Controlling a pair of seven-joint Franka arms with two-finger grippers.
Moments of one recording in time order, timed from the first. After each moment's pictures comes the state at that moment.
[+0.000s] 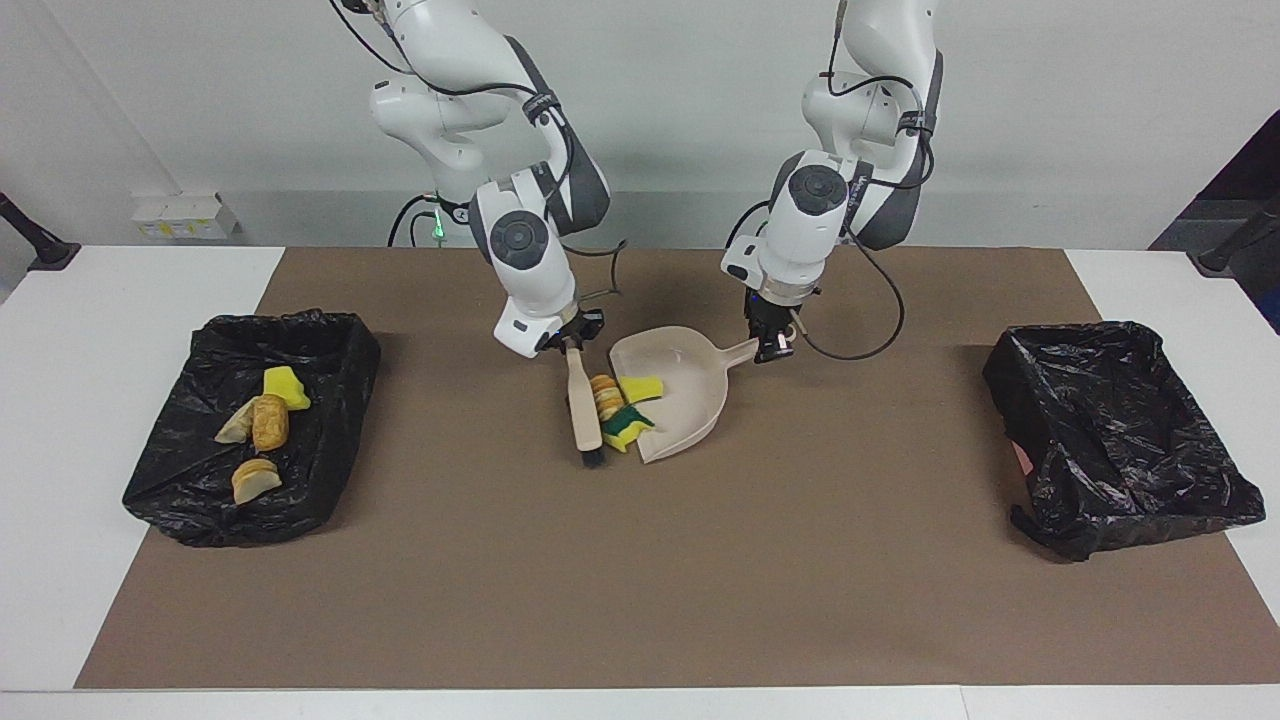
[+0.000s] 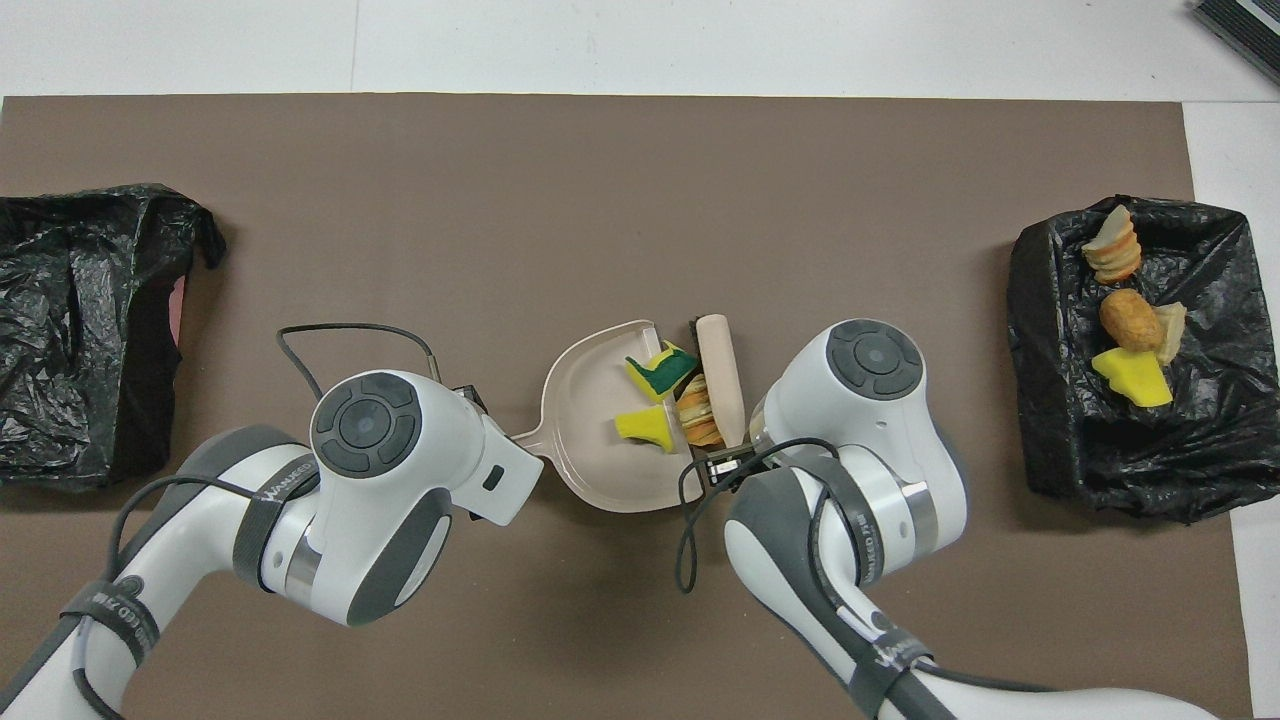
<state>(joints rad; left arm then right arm) -0.45 0.03 -0.08 -2.22 -0.07 2.24 0.90 0.25 0.17 0.23 -2.09 0.24 2.07 0.15</state>
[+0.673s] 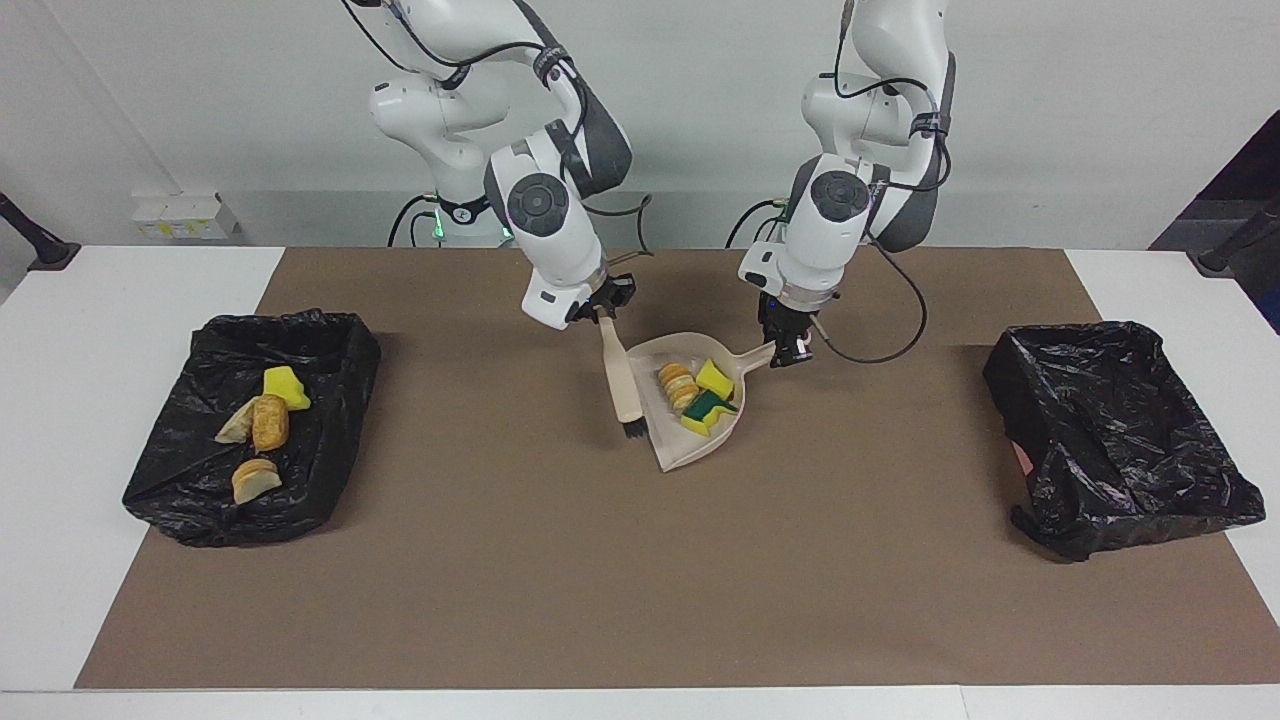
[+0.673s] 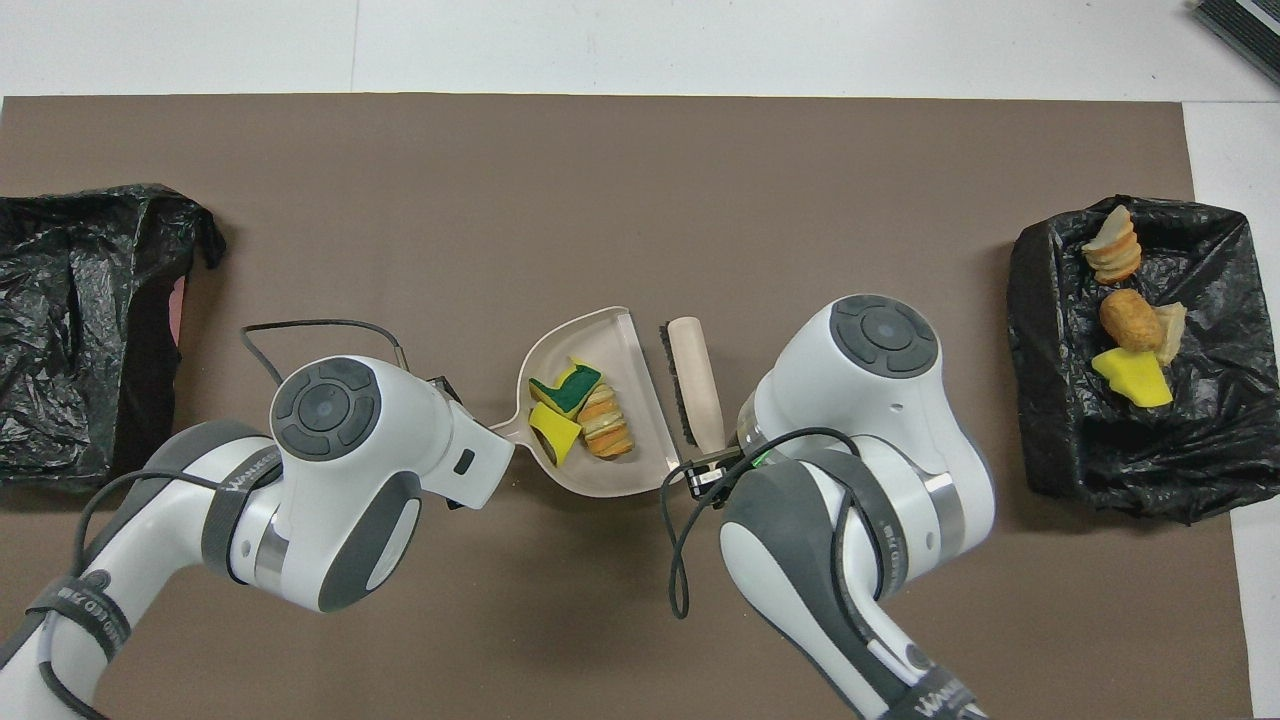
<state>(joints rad) -0.40 0.02 -0.08 -2.23 -0.07 2.24 0.89 0.24 0.10 0.22 -1.99 0.28 1.84 0.15</state>
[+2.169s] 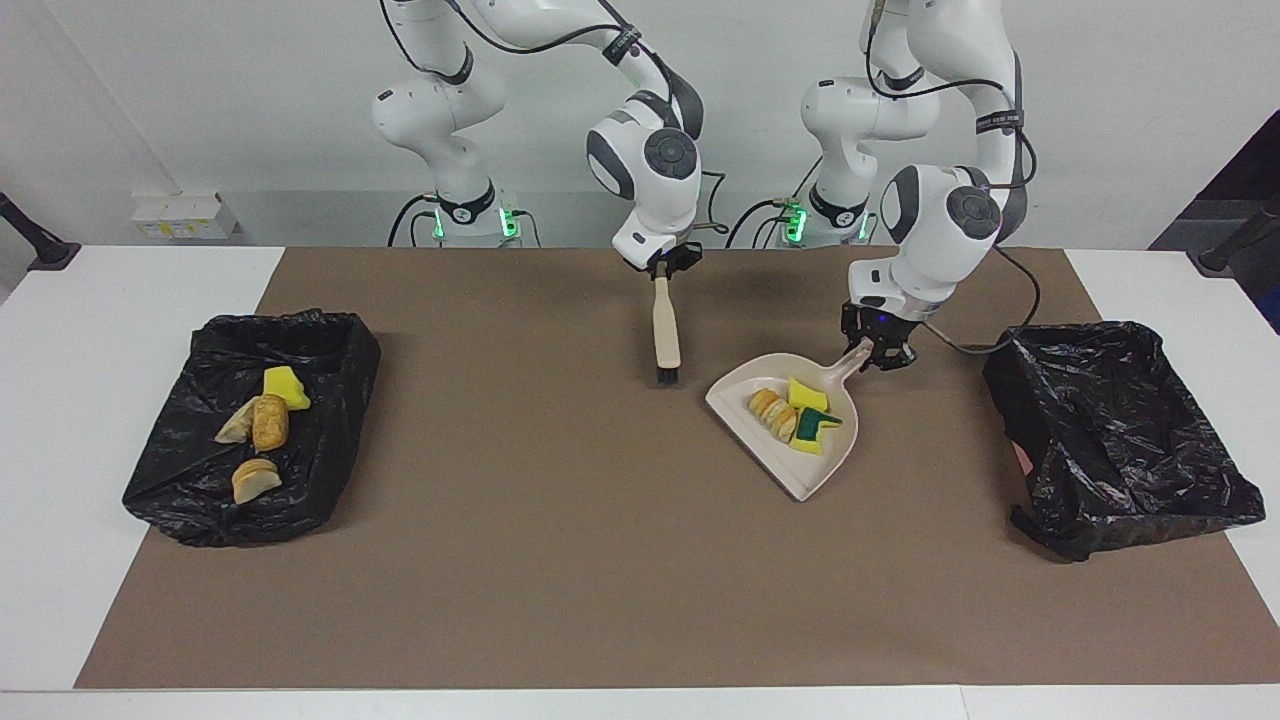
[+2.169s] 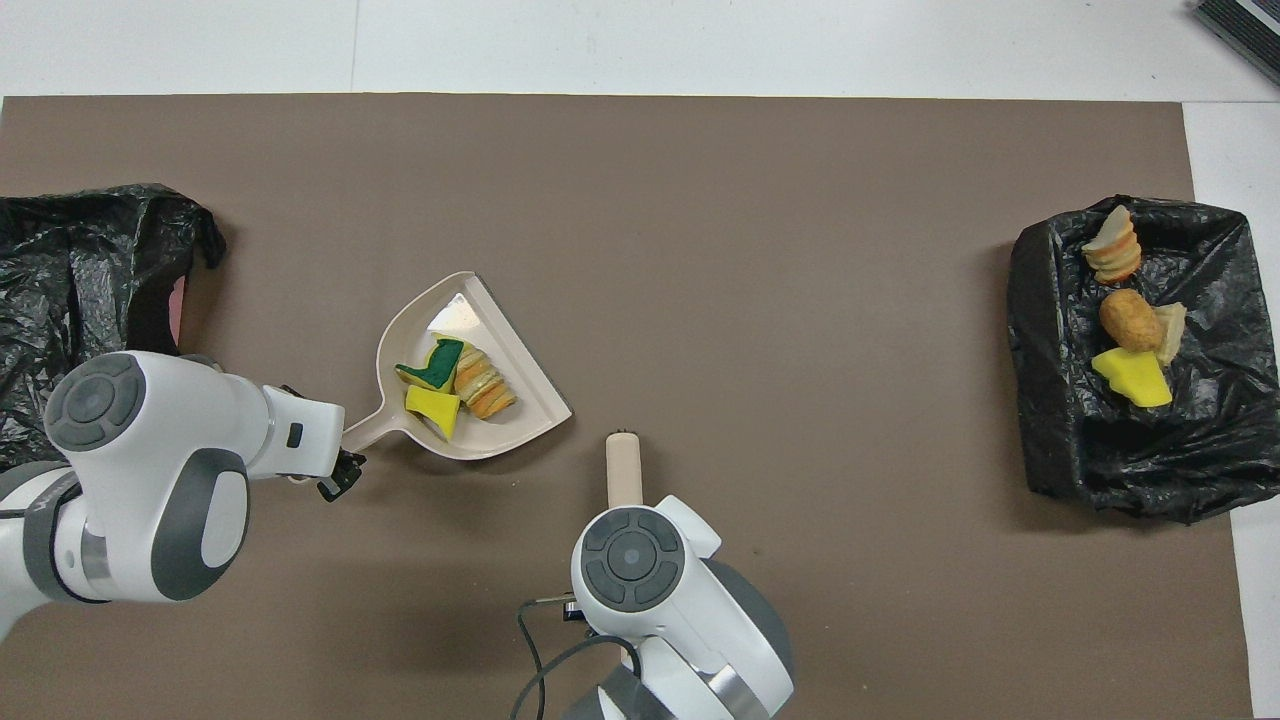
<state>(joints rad) -0.13 -0.05 -0.06 -2.36 -0.14 2.27 0.88 0.60 0.11 0.23 -2.14 0.21 2.04 0.71</state>
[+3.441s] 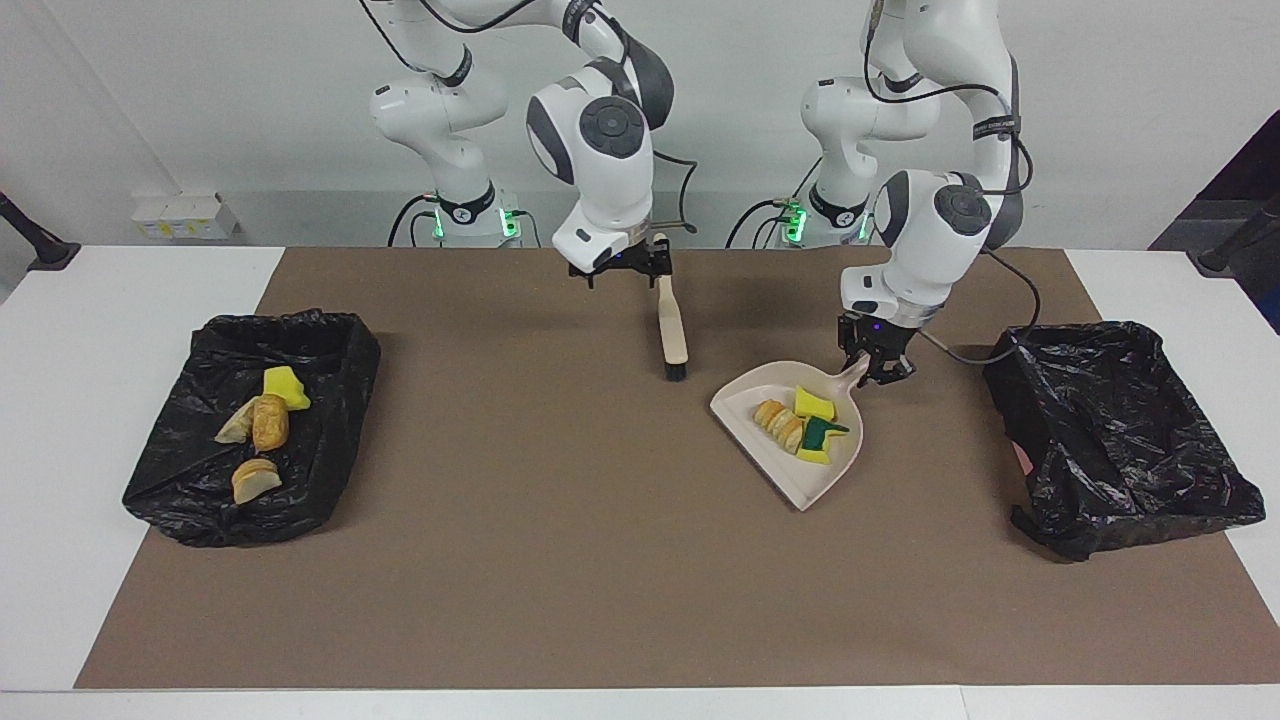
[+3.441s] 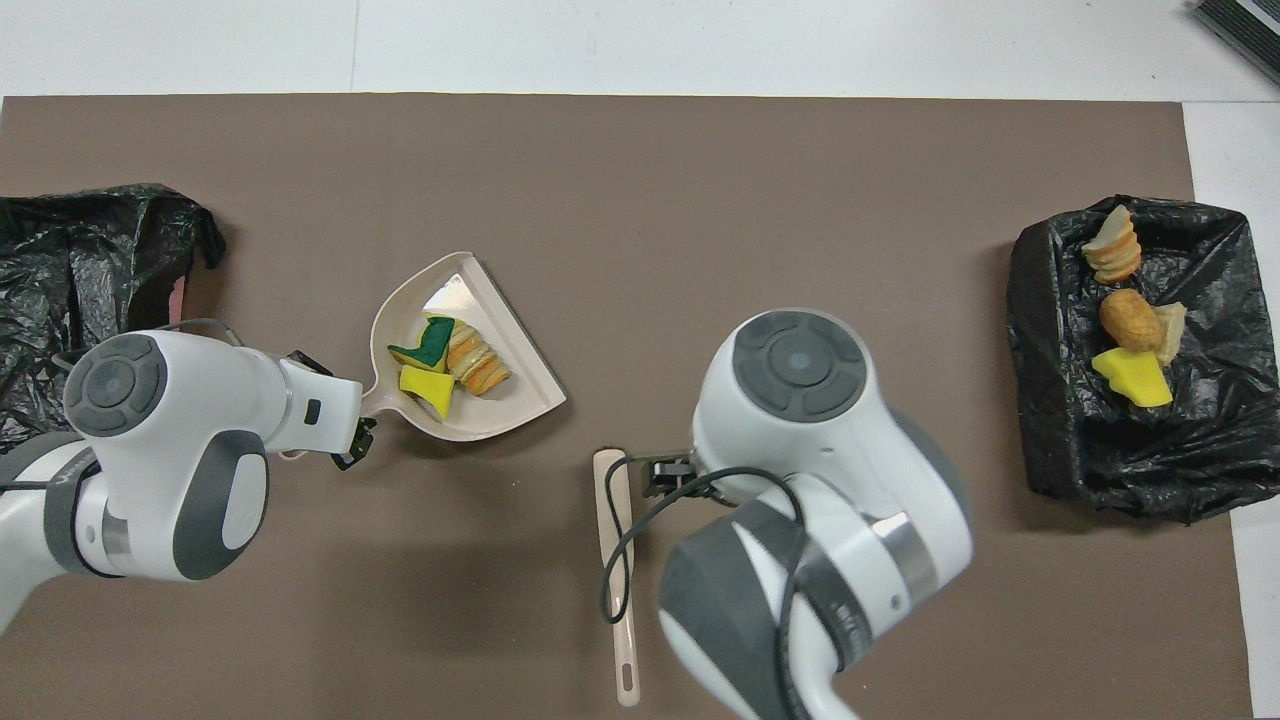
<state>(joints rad) -0.15 -0.01 -0.07 -2.29 -0.10 2.33 0.87 0.33 0.10 0.21 -1.83 0.08 1.75 0.50</state>
